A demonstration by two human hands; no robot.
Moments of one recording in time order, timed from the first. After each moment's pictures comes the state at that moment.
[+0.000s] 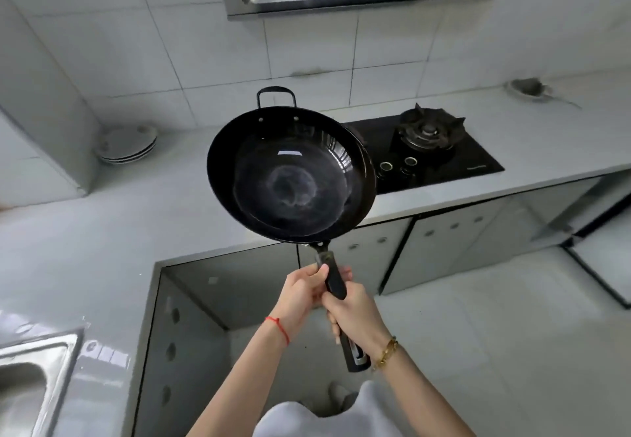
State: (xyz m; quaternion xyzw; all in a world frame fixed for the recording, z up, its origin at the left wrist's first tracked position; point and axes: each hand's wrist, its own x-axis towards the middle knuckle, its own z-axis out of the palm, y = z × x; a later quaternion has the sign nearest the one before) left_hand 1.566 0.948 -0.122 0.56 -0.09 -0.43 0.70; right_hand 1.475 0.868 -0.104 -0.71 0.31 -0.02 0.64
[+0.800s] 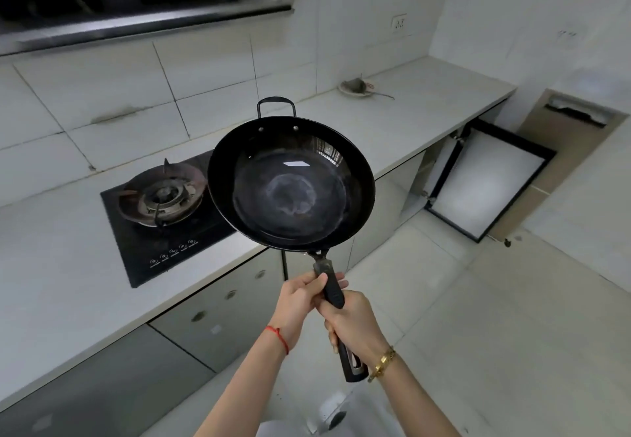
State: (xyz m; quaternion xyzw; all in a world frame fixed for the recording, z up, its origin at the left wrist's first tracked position) left_hand 1.468 0.693 -0.122 0.54 -0.21 -0.55 0.61; right_hand 1.358 0.654 -0.120 -0.62 0.47 -0.16 0.61
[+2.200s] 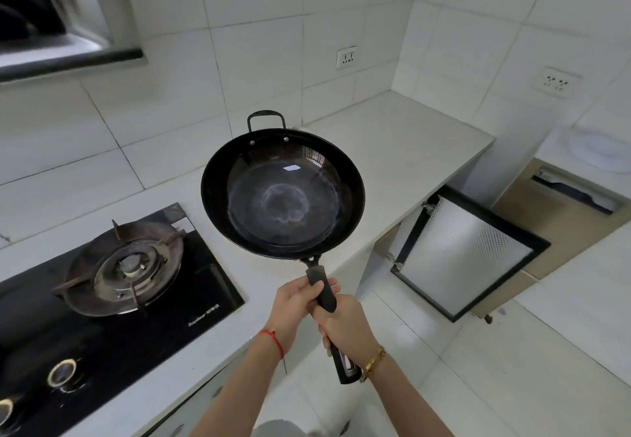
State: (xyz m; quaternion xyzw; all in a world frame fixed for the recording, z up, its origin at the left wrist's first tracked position) left_hand 1.472 0.136 -0.144 0.53 -0.18 -0.56 0.61; right_hand 1.361 0.101 -0.139 -0.64 0.48 -0.16 0.58
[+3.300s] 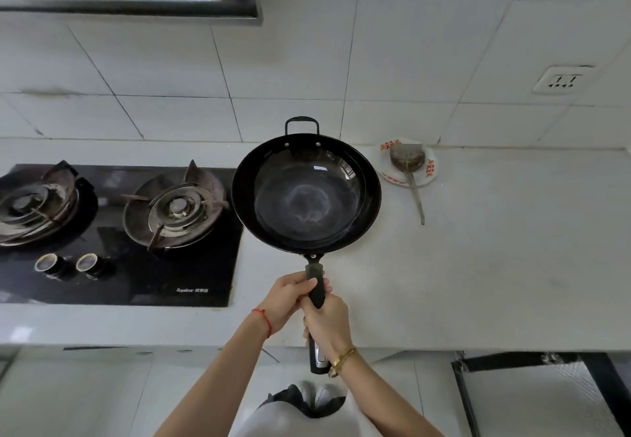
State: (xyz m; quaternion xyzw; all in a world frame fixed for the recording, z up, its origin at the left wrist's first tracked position) left_hand 1.530 -0.022 -0.191 0.57 0.03 -0.43 0.70; right_hand 1.453 -0.104 -0.183 -0.71 0.32 0.04 0.62
